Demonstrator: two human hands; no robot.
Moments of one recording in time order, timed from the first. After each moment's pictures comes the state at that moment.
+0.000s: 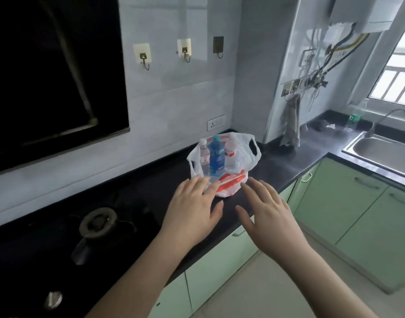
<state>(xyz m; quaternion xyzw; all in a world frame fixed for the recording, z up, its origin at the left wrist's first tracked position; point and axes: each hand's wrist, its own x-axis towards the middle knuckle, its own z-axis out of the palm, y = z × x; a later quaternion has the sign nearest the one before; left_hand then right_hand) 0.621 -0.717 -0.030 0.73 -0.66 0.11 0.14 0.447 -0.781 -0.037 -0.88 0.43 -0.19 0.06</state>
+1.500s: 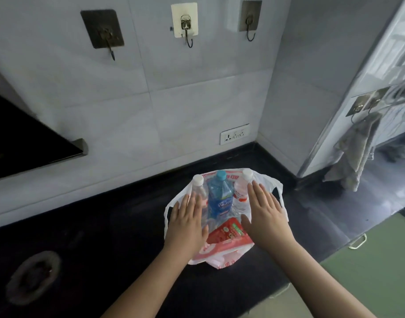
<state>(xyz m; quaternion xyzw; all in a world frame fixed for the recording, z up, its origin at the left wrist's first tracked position) 0.731 -1.028 -0.166 0.86 -0.52 -0.01 0.05 0.574 -1.157 -0.122 -0.92 0.37 -0.07 0.11</state>
